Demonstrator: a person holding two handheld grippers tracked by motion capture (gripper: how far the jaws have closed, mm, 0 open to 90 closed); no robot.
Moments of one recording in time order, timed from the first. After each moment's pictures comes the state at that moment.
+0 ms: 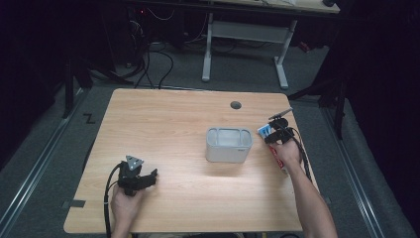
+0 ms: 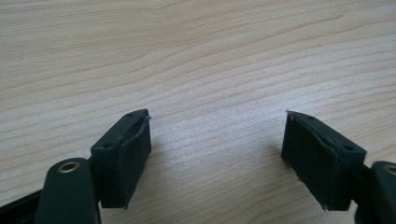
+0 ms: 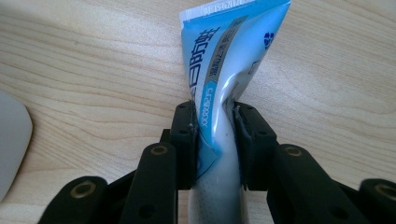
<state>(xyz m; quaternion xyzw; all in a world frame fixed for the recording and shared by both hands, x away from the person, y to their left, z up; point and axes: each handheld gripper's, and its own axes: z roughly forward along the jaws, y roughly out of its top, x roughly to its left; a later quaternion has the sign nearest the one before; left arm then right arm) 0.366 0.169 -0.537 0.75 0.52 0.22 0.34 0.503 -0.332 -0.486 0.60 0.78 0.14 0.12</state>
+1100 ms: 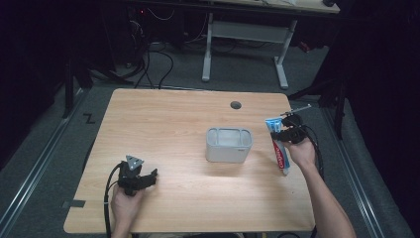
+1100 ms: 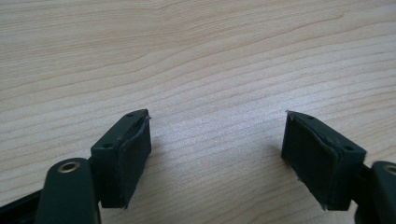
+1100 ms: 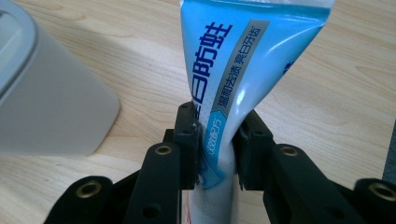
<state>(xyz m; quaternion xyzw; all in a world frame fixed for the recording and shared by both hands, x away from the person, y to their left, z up) 0.366 0.169 -0.537 0.75 0.52 0.22 0.34 0.461 -0.343 -0.425 0.55 0.79 0.24 0.15</state>
